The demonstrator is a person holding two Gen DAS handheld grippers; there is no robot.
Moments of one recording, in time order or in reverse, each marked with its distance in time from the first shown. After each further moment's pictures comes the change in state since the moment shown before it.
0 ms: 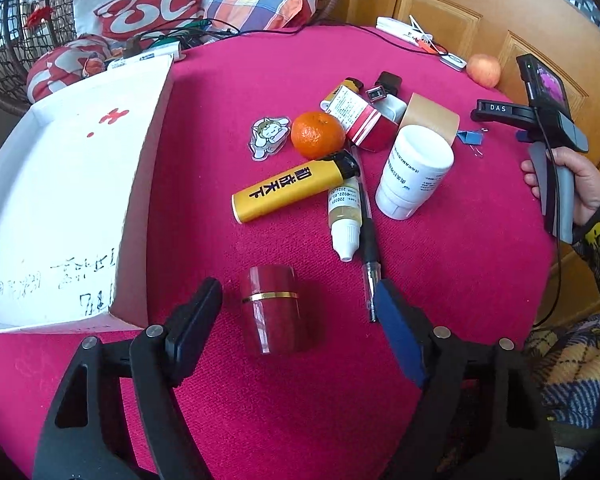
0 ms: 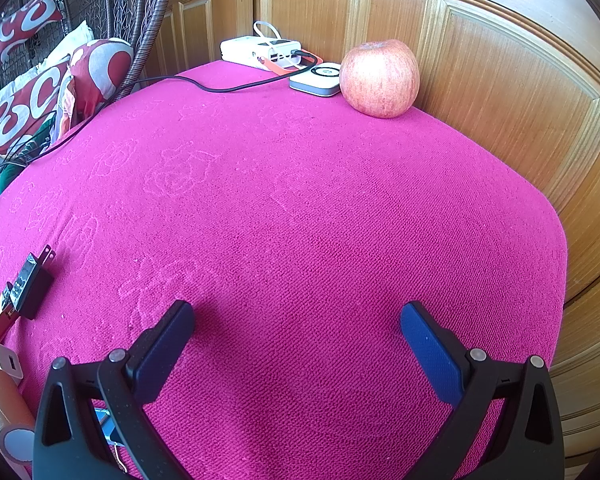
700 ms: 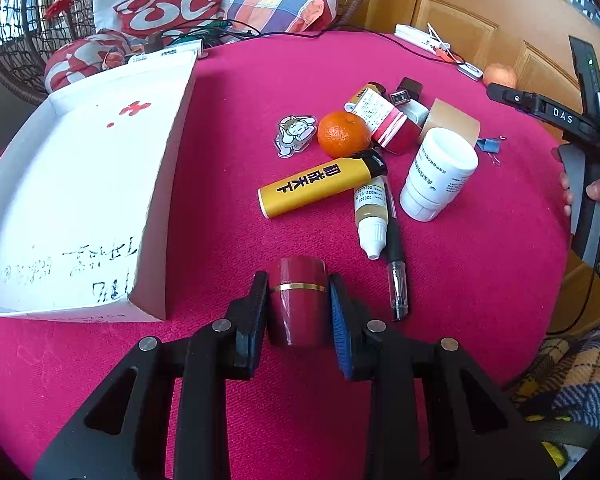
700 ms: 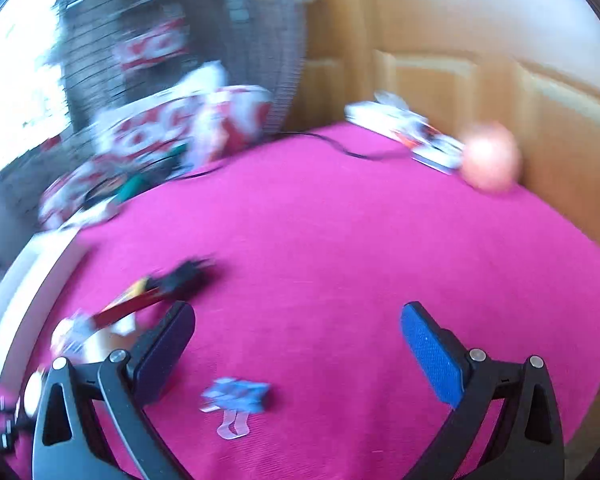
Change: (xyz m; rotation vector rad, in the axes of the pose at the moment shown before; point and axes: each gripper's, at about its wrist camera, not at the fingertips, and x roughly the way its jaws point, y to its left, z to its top) left arm -0.002 0.007 -0.006 -0.026 -0.031 0.049; right arm -0.079 0.039 -0.025 -0.299 -0.238 0.480
